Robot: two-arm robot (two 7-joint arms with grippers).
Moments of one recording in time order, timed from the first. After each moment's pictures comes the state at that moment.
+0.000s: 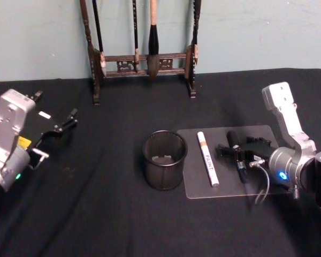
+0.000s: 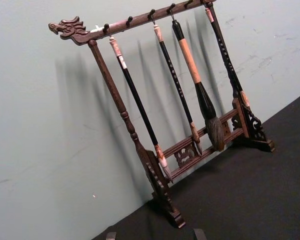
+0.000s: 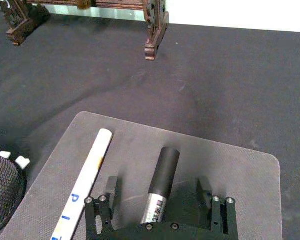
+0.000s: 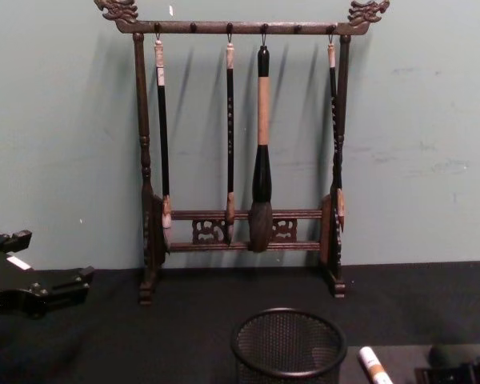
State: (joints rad) left arm -0.20 0.60 0.45 -1.41 -0.25 -0.12 0.03; right arm 0.20 0.37 -0.29 -1.48 0.39 0.59 0.14
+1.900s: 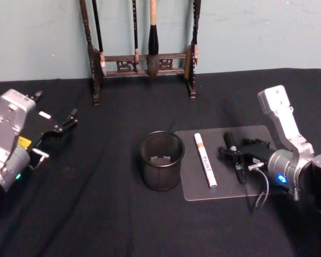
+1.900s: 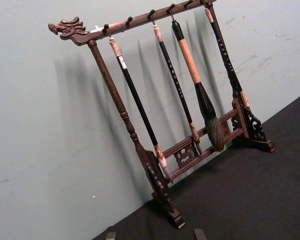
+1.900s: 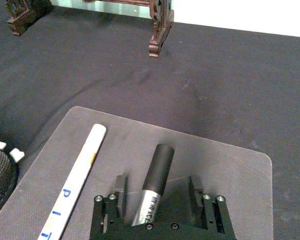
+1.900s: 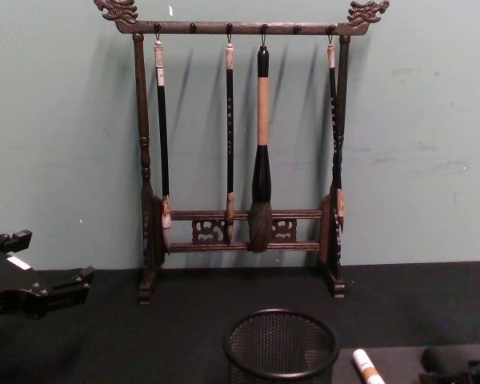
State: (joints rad) left arm -0.20 0.60 0.45 -1.41 -0.25 -0.12 0.03; right arm 0.18 0.34 -0.27 -1.48 0.29 0.57 0.19
